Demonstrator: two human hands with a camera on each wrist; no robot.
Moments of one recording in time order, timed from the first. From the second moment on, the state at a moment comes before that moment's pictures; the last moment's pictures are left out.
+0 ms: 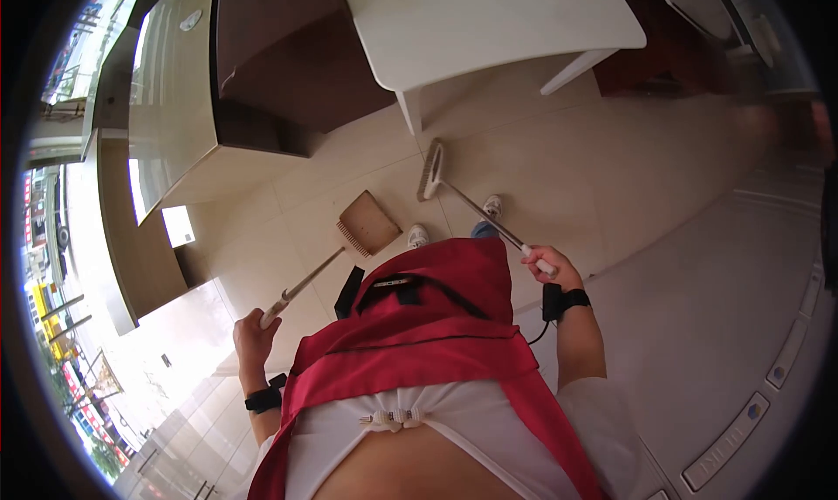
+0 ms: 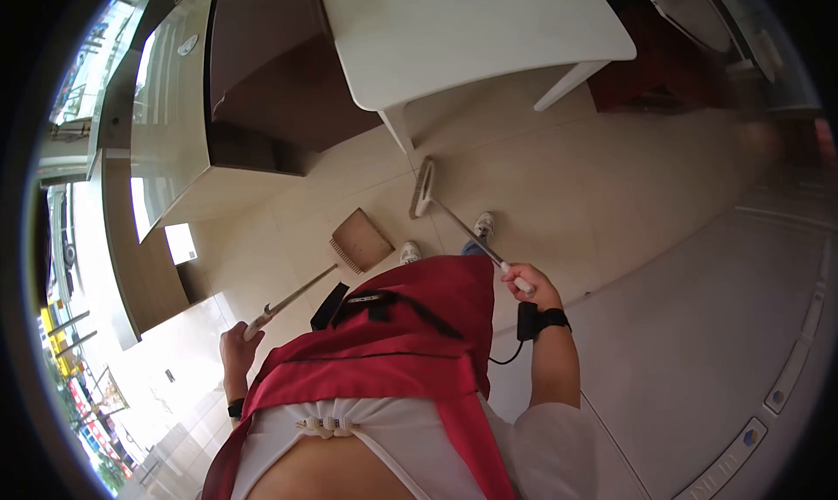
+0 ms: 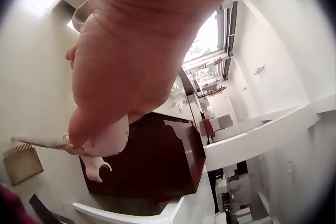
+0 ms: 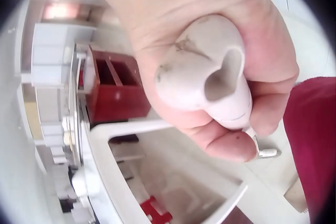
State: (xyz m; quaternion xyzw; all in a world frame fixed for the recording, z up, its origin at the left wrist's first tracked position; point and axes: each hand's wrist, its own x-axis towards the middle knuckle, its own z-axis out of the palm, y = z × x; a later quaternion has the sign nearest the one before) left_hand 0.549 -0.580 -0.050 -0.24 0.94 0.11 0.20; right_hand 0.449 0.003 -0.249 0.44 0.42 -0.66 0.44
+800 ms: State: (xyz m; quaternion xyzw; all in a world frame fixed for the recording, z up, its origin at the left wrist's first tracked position) left_hand 0.231 -0.195 -0.070 0.03 0.97 0.12 0.19; right_hand 0.323 0.300 -0.334 0.42 0.23 -0.87 0.02
